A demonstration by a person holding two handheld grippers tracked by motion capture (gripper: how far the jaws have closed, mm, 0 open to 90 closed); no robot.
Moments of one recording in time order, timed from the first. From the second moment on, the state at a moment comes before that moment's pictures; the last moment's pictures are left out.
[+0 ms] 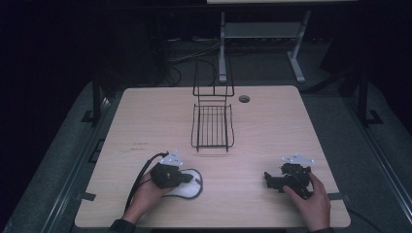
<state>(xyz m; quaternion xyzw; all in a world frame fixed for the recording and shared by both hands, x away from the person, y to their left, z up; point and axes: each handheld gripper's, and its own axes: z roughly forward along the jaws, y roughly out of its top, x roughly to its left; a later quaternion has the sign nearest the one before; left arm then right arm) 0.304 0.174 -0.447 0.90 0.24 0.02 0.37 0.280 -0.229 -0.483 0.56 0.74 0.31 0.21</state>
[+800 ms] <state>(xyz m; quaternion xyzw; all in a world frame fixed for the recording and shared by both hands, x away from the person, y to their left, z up) 0.336 0.169 -0.445 0.89 0.25 0.02 0.39 0.280 -0.229 -0.483 0.56 0.74 0.31 0.21</state>
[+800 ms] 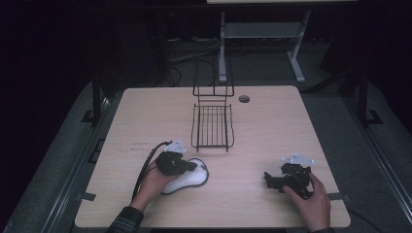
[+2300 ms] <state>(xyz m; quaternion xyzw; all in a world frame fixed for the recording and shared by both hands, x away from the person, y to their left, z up) 0.340 0.197 -0.462 0.90 0.24 0.01 0.36 0.280 -0.229 -0.483 0.55 0.74 0.31 0.21</state>
